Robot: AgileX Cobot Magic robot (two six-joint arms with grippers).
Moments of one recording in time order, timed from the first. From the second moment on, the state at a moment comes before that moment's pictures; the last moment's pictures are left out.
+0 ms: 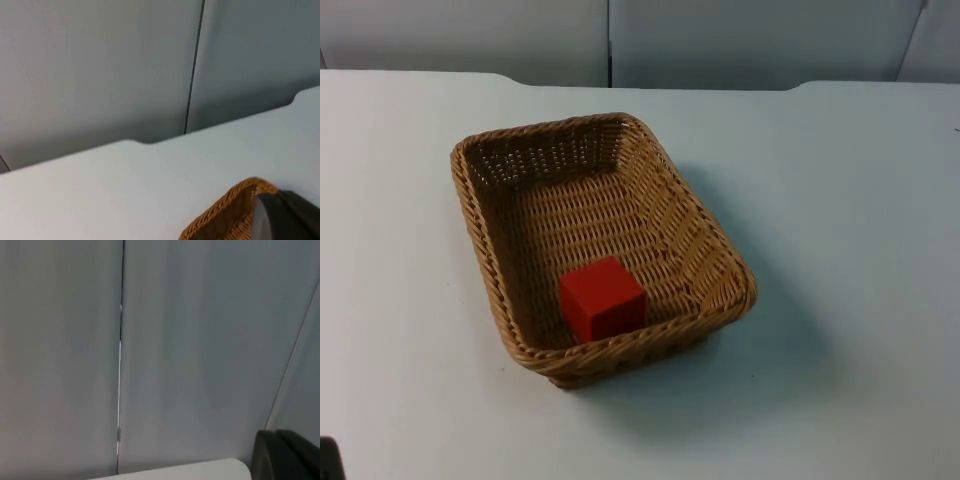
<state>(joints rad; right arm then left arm) 0.47 0.96 -1.51 -0.90 1.02 0.56 -0.11 1.22 -1.22 -0.39 0.56 0.41</state>
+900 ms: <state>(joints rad) 0.47 0.04 -0.60 0.02 1.14 -0.07 -0.11 0.06 -0.75 -0.02 1.08 0.13</state>
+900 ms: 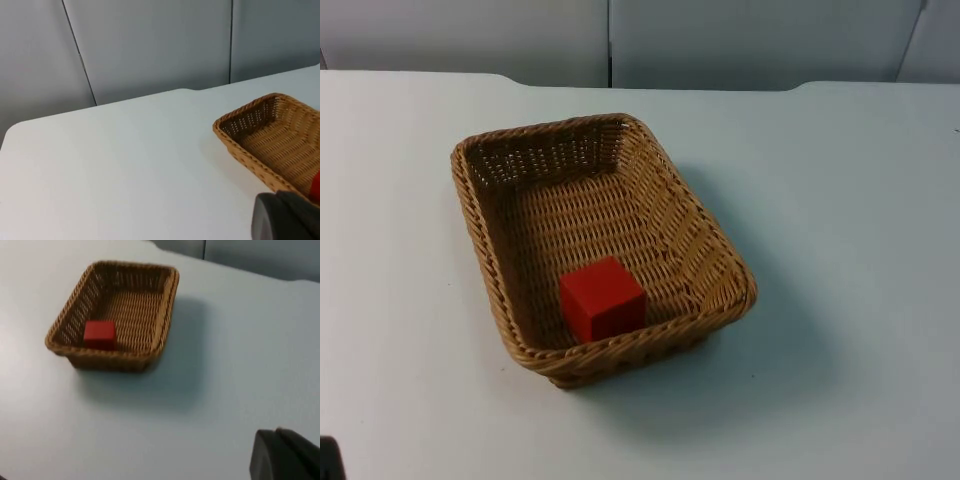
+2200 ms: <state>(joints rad) 0.47 0.01 -0.55 0.02 1.14 -0.03 -0.11 0.01 -0.52 -0.08 1.09 0.13</state>
